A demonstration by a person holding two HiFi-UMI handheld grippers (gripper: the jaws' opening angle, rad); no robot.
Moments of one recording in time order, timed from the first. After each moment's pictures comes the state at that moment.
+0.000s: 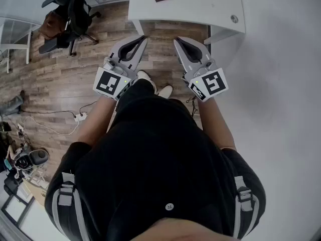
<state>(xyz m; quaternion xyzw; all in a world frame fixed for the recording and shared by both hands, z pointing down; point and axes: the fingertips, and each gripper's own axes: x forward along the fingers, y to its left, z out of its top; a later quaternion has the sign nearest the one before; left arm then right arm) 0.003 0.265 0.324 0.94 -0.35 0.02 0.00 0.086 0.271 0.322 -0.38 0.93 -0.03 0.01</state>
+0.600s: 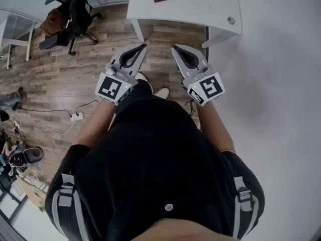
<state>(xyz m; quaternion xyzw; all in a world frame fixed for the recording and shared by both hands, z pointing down) 0.019 0.321 0.343 0.93 -0.36 0.03 0.01 0.098 0.325 0.339 -0.35 0.94 -0.05 0.00</state>
